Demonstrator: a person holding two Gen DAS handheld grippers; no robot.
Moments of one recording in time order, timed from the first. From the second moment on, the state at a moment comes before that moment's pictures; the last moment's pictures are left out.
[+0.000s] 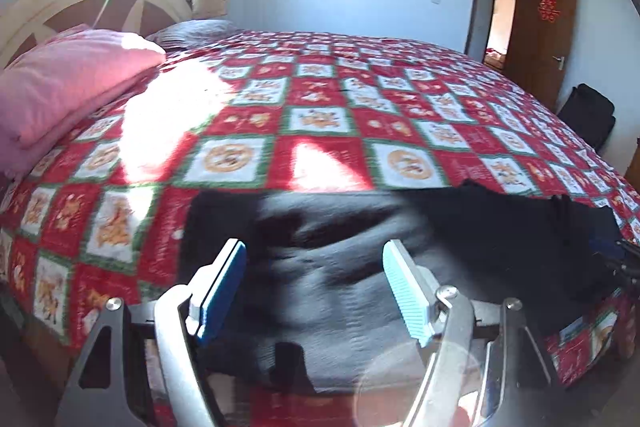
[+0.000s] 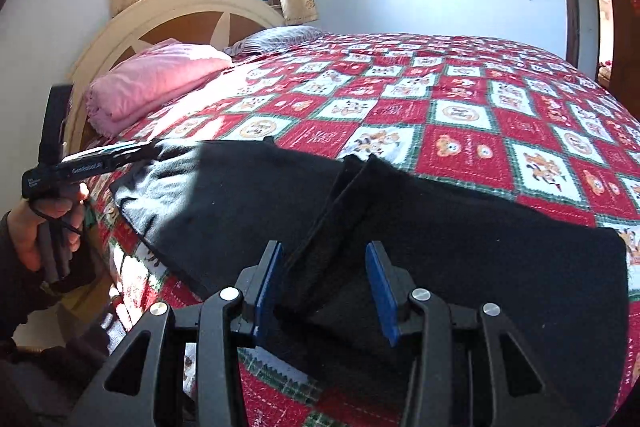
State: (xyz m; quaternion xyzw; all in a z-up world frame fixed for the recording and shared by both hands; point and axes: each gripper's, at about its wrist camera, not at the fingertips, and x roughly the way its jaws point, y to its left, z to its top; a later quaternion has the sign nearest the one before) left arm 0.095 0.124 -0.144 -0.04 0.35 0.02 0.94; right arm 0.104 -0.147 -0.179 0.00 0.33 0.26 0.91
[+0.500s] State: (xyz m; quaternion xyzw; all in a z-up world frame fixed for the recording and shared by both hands) left arm 0.072 0.169 -0.189 -0.09 0.39 0.04 0.92; right arm 0.125 -0.133 -0.171 0.01 0.35 0.22 0.91
